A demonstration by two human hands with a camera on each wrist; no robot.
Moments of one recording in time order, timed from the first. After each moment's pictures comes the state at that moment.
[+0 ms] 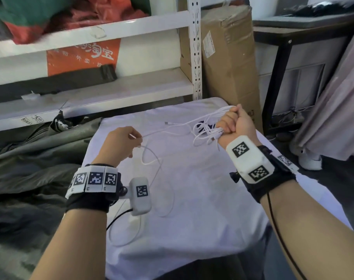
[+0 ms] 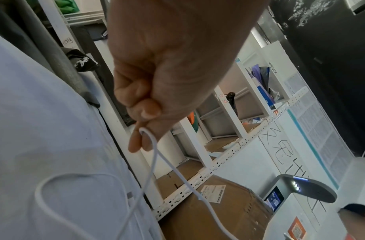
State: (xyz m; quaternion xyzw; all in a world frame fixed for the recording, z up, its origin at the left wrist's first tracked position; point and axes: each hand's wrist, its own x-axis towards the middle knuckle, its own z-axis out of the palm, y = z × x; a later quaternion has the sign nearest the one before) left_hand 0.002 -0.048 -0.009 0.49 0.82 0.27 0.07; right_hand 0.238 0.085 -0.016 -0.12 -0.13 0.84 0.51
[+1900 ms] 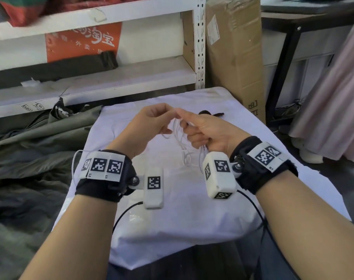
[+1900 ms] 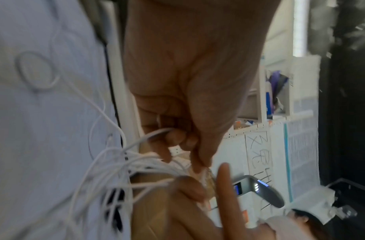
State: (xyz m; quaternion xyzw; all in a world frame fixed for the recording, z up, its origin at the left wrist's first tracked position) left_hand 0.070 -0.044 0.011 0.53 0.61 0.50 0.32; right_hand 0.215 0.035 -0.003 -0.25 -0.57 0.77 0.17
